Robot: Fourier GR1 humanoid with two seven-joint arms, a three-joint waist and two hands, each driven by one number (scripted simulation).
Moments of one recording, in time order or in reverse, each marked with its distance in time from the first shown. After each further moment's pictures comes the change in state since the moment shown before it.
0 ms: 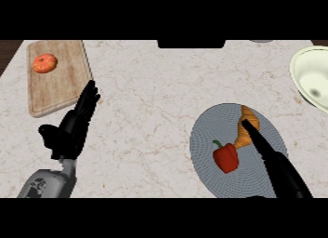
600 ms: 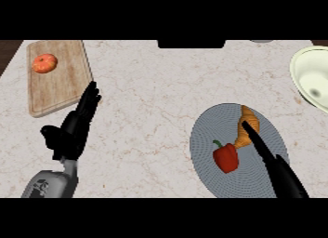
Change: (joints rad) left arm 0.011 -0.046 0.040 -0.001 -0.052 -0.043 0.006; right arm 0.058 0.090 -0.064 0.029 -0.081 0.032 -0.149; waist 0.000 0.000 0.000
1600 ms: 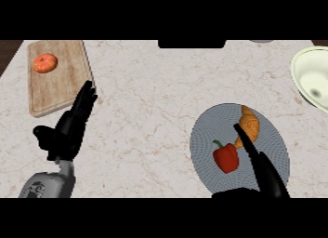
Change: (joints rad) left arm 0.016 -0.046 0.075 -0.037 -0.056 -0.069 0.026; right arm -0.017 0.110 -0.049 0.262 0.075 -0.026 -0.156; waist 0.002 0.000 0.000
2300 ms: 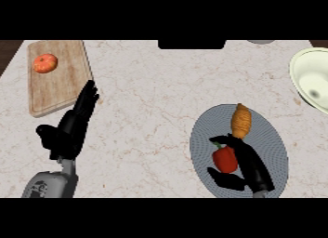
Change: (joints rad) left arm -0.006 -0.029 0.016 0.001 -0.027 -0.017 0.006; right arm -0.125 0.007 0.024 0.223 0.150 0.004 -0.088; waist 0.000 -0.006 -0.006
